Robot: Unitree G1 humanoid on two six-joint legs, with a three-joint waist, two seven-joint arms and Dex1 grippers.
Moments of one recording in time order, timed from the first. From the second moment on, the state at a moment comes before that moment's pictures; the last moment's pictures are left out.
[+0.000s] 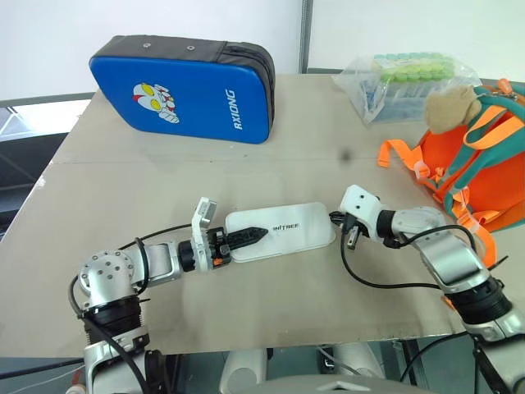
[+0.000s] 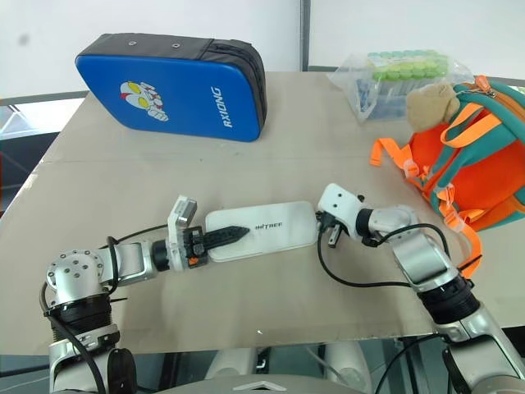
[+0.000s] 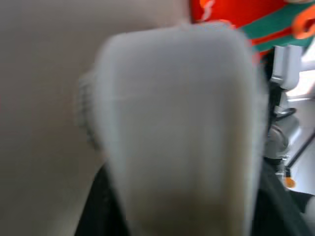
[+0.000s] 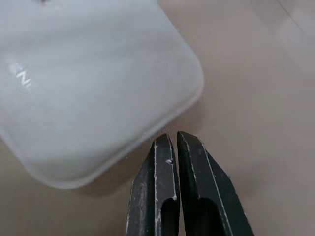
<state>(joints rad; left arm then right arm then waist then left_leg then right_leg) -0.31 0.41 0.46 -0.02 -1.26 1.60 -0.31 -0.41 -0.56 0.29 -0.21 0.05 0.57 0.80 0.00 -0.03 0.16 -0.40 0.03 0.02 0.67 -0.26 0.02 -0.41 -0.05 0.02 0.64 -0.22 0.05</state>
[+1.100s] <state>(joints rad) -0.44 0.35 0.41 -0.02 -1.45 1.39 -0.15 -0.53 -0.43 -0.41 -0.09 0.23 0.68 0.19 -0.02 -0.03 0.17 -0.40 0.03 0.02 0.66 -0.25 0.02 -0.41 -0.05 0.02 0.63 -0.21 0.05</state>
